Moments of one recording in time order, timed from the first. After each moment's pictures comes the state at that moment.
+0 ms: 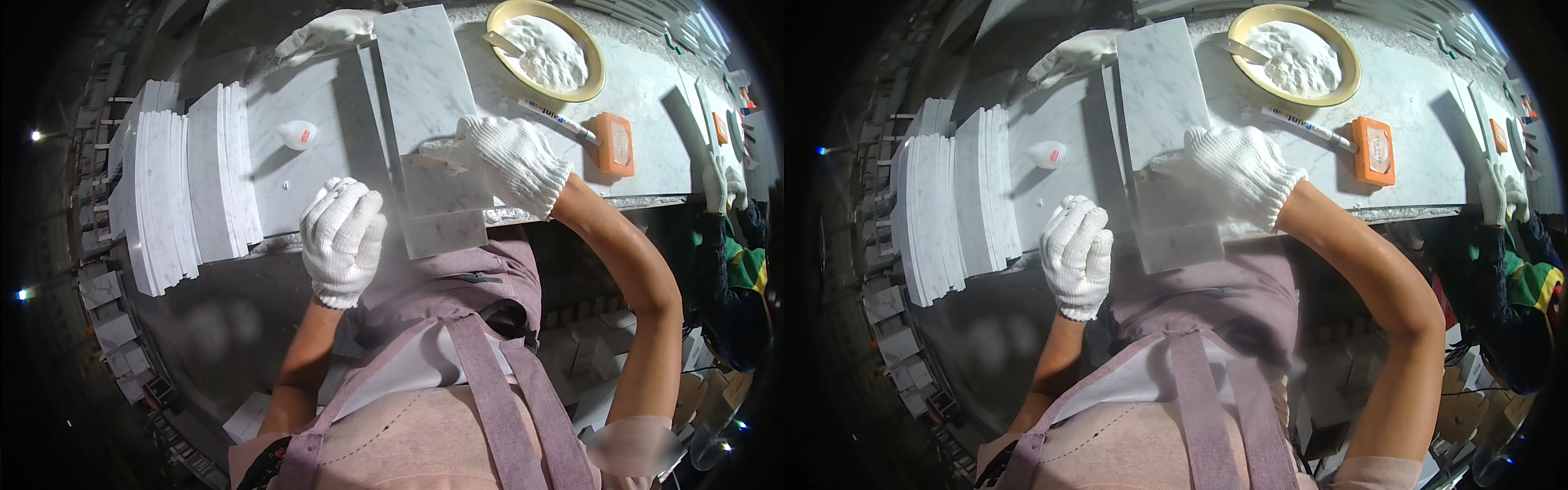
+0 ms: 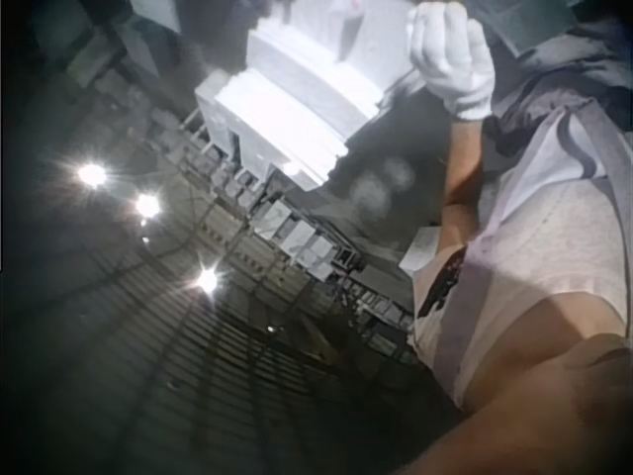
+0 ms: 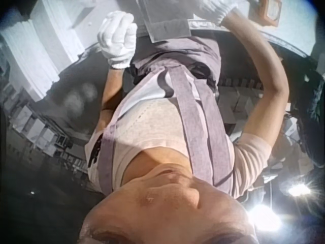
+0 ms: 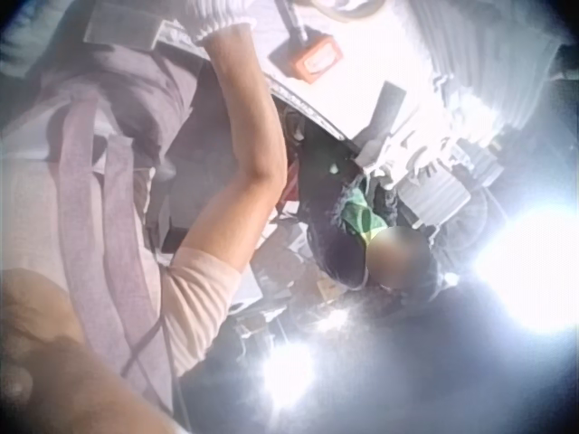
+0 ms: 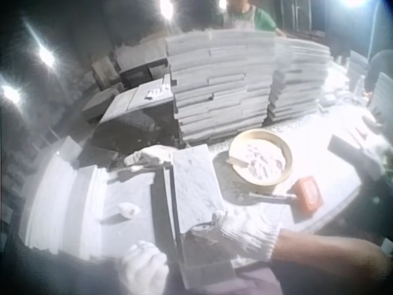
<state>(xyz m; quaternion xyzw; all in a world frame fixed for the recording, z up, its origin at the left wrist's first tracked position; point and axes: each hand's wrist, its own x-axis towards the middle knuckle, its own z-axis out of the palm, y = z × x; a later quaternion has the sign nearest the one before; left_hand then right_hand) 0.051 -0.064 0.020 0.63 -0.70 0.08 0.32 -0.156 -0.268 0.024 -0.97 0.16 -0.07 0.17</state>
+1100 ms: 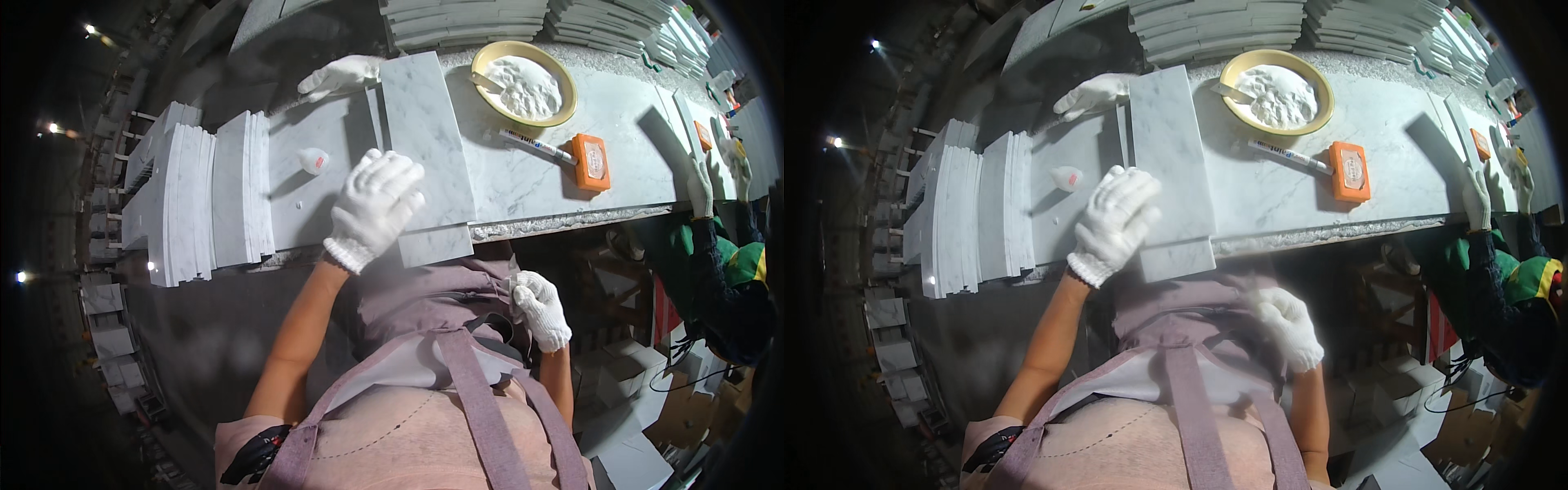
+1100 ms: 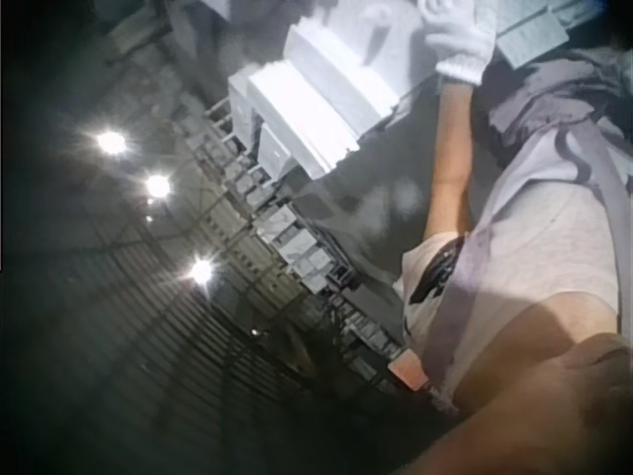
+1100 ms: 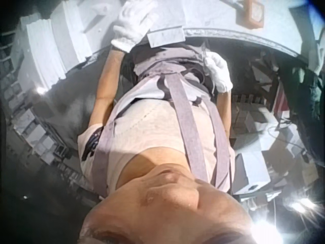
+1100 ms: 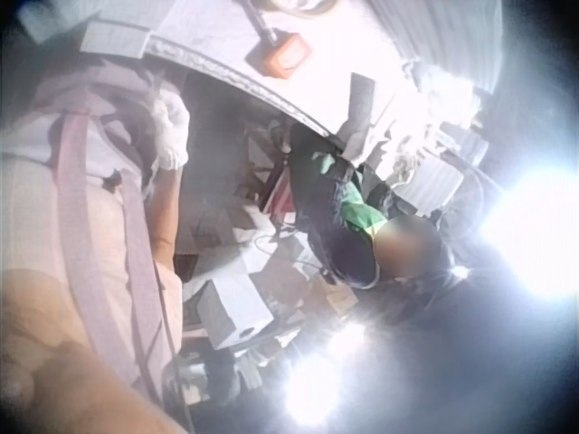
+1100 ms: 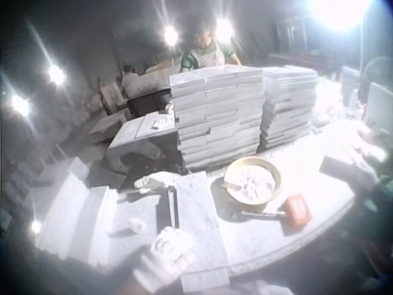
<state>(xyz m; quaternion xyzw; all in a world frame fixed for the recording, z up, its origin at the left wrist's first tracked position) 0.046 -0.113 0.017 0.60 -0.76 0.02 0.27 -0.309 -0.081 -0.043 -0.38 0.44 -0.28 0.77</state>
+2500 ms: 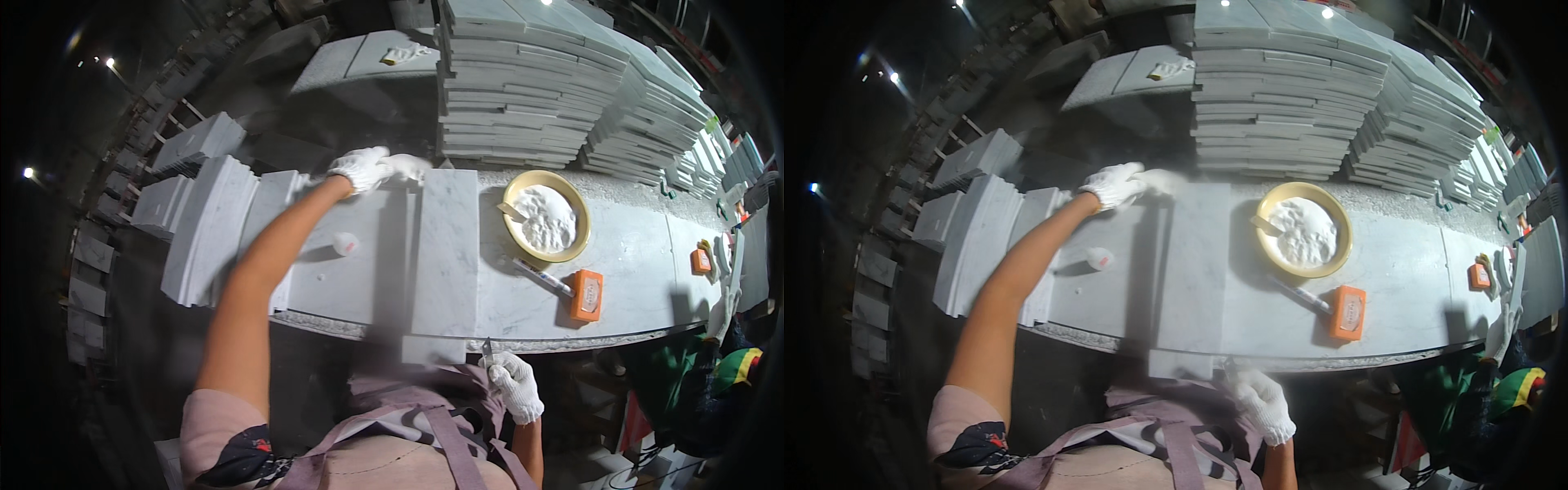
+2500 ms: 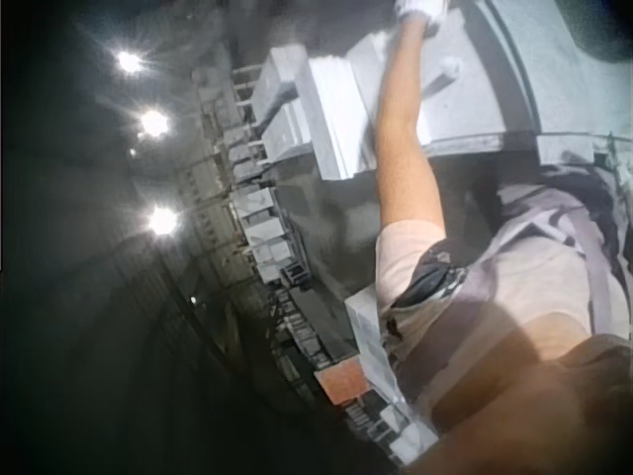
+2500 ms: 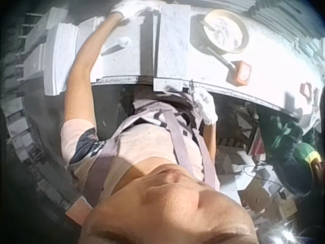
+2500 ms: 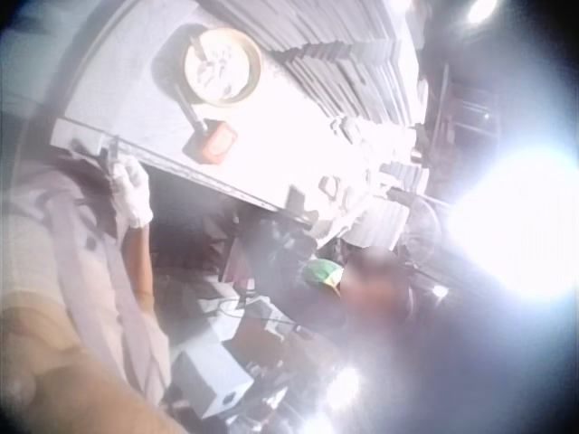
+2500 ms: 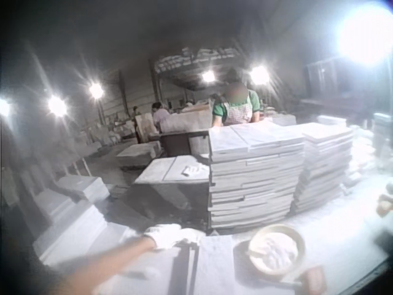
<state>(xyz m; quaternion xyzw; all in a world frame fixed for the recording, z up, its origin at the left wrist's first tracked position) 0.214 -0.299 0.069 0.80 -0.59 -0.06 0.05 -0.277 -0.143 -0.036 -0.47 0.37 -0.25 0.76</state>
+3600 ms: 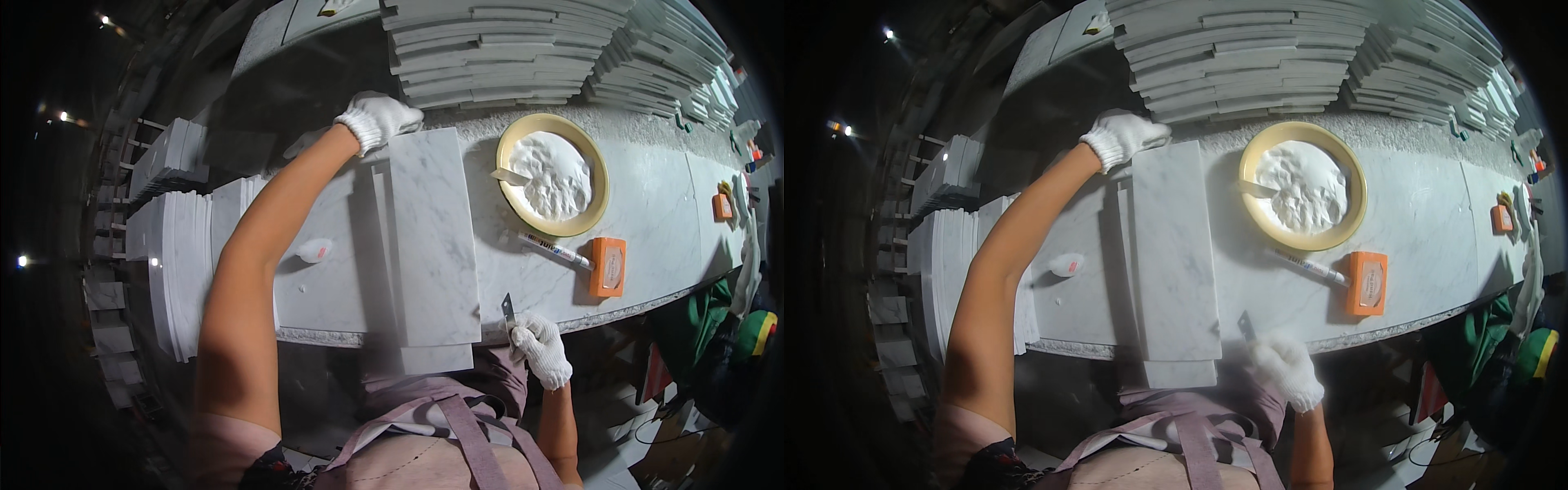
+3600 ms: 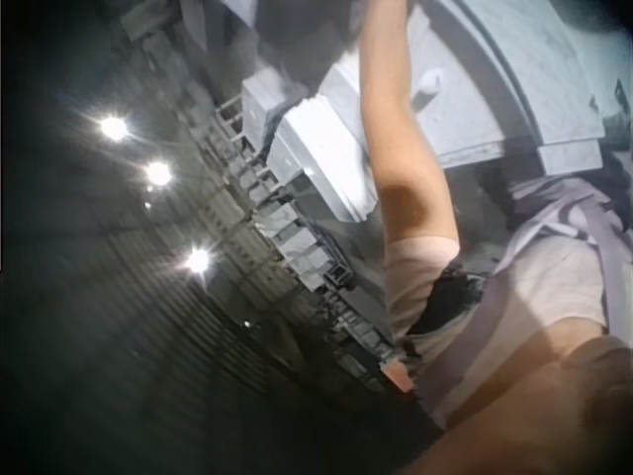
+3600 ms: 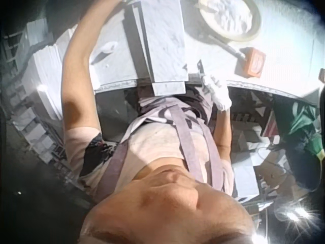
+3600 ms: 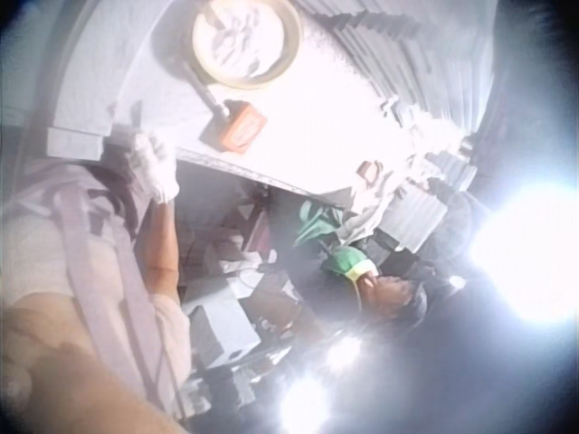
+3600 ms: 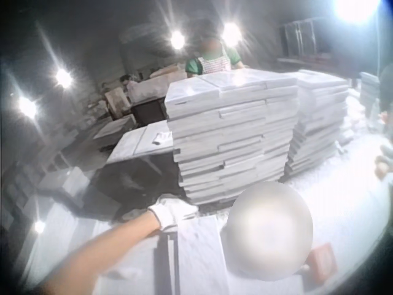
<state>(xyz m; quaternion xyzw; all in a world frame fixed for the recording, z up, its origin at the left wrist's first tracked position) 0.192 -0.444 -0.011 0.68 -0.70 -0.18 -0.07 -0.265 -0.202 -0.036 -0.38 0.47 -0.16 0.78</state>
